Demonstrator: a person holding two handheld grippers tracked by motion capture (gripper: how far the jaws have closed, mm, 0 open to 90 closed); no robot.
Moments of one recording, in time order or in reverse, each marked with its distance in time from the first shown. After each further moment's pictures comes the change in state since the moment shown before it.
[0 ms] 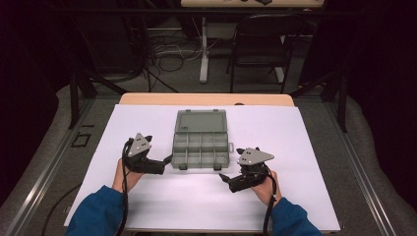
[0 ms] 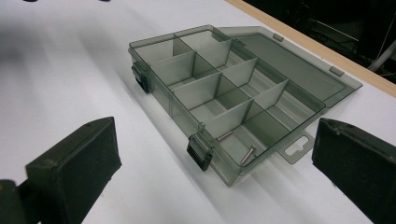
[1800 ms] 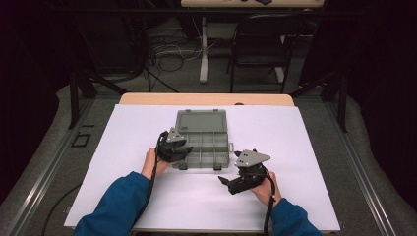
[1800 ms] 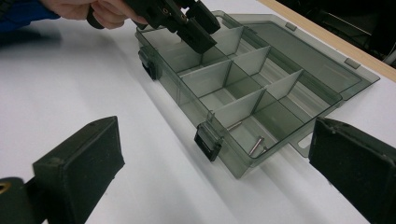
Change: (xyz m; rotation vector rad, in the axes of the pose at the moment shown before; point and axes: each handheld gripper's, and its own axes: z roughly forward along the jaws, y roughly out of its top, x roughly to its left) left arm -0.013 0.009 0.095 0.197 -0.099 0.001; right arm 0.002 -0.005 0.006 0.037 0.029 -0.026
